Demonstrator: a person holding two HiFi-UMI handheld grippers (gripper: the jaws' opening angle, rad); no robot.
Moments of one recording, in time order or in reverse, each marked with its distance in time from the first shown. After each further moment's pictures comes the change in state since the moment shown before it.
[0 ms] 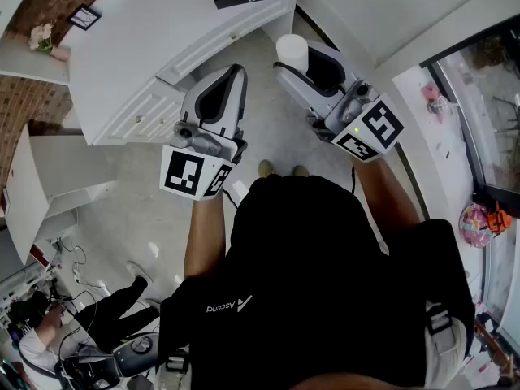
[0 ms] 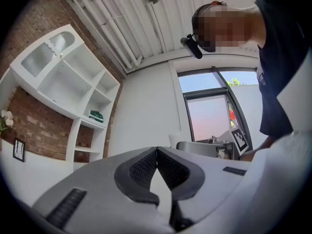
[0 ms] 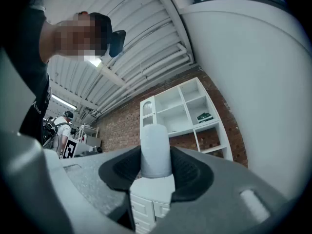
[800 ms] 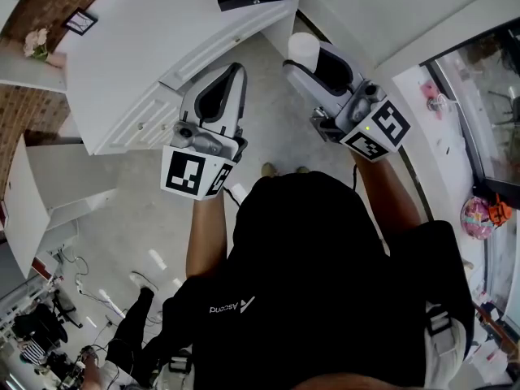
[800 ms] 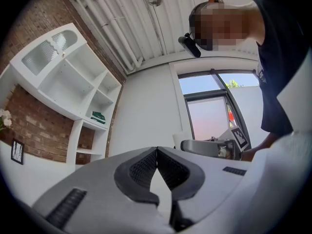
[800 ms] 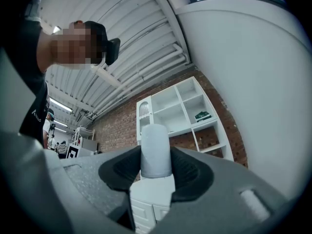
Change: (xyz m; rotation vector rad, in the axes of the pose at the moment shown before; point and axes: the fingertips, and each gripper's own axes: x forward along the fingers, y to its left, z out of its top) left arm -0.015 0.044 -0.001 0.003 -0.017 -0.025; right arm 0.030 0.001 -0.012 0.038 -0.013 -0.045
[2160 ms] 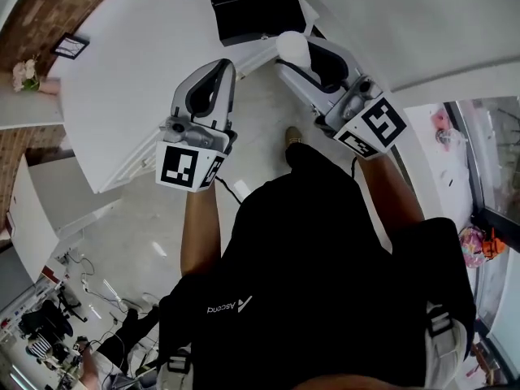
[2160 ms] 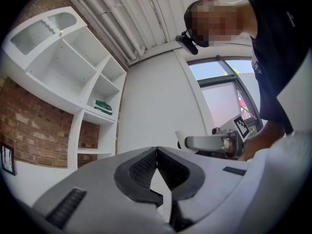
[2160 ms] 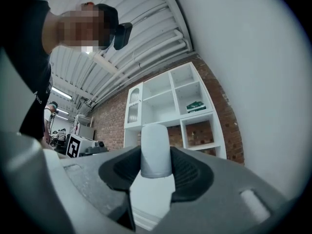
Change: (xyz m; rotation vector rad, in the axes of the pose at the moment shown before) left arm 0.147 0.153 -0.070 0.066 0.063 0.045; right arm 0.117 -0.179 -0.037 -0.092 0.096 0.031
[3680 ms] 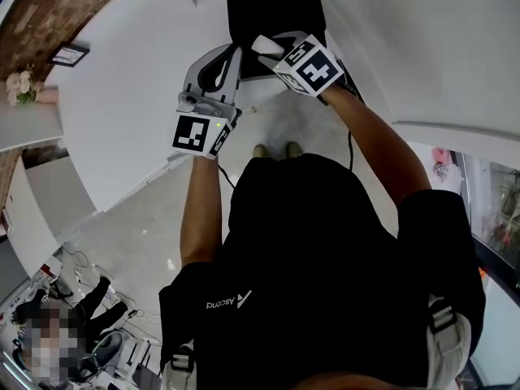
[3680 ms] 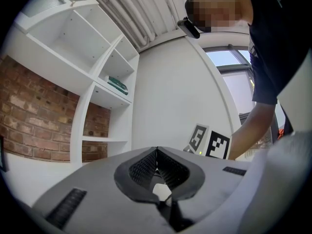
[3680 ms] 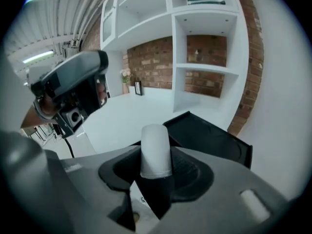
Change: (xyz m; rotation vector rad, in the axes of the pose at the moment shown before) left arm 0.110 0.157 -0.090 -0.024 0.083 0.072; right arm 0.168 -0.155 -0.236 -0.053 0.935 0.060
